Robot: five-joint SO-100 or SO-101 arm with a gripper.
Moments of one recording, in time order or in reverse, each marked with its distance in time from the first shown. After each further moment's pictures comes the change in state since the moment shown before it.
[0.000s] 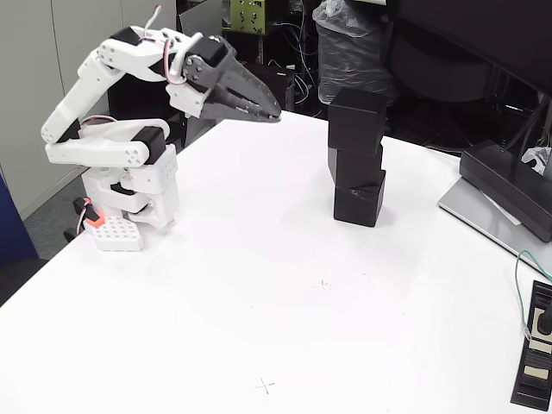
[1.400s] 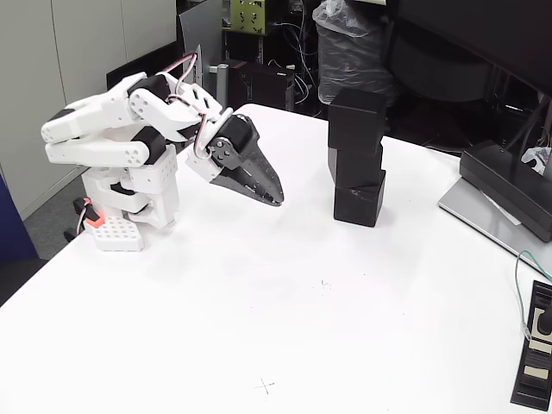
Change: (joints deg) arm 0.0 0.0 22.1 -6.2 0.0
